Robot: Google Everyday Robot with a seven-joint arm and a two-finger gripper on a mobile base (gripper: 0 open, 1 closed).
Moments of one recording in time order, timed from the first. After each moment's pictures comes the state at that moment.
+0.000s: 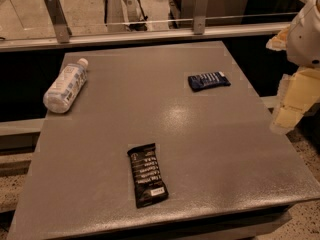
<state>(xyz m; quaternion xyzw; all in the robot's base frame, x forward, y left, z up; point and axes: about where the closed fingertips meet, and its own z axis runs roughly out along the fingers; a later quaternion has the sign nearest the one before) 0.438 -0.217 0.977 -0.60 0.78 -0.03 0.16</state>
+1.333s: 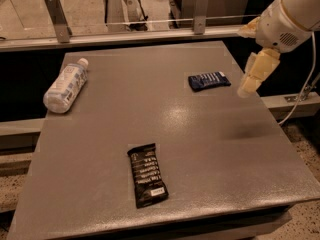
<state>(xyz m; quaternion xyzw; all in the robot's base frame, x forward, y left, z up) 0.565 -0.206 0.944 -0.62 0.74 0.04 0.25</state>
